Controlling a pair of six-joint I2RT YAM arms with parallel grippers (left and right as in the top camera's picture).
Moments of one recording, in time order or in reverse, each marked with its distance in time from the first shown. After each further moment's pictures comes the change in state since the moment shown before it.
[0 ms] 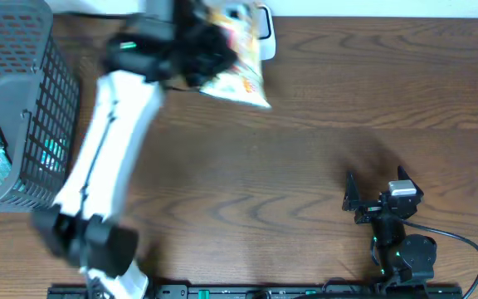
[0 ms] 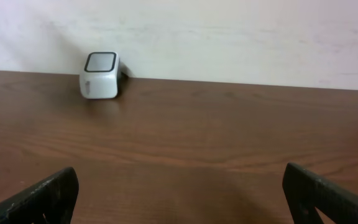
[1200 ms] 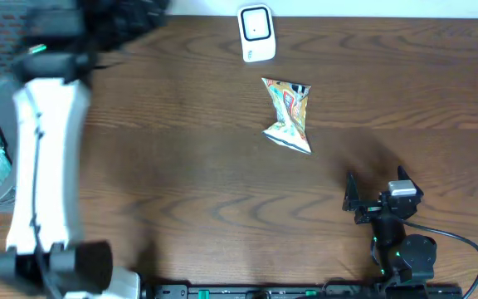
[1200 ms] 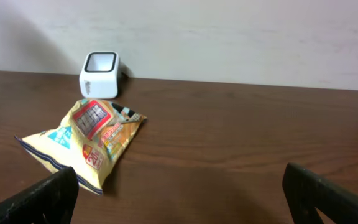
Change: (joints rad) left arm 0.369 -0.151 0.013 0.169 -0.047 0.278; right arm 0.000 0.000 0.000 0.000 0.000 0.000
